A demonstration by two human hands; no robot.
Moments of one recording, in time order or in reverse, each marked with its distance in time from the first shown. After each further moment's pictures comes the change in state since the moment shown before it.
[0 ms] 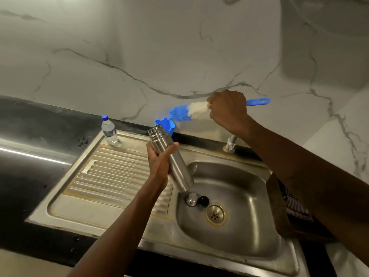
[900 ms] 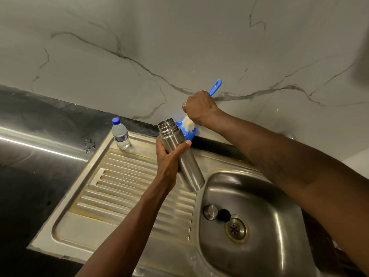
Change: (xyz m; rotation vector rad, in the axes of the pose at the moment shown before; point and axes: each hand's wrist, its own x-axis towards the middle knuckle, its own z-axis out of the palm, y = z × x) left_hand 0.108 0.008 -0.031 -0.012 -0.035 -0.038; right_hand 0.153 -0.136 0.074 -0.324 -0.172 -0.542
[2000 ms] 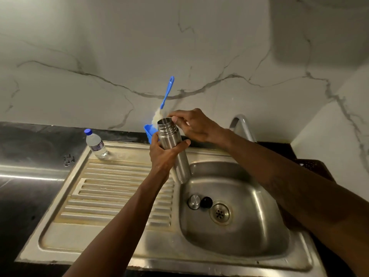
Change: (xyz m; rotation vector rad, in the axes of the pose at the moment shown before) left_hand -0.053 -0.003 0.071 0.308 -0.064 0.144; right_hand -0.164 0.009 0.045 1.184 0.391 0.158
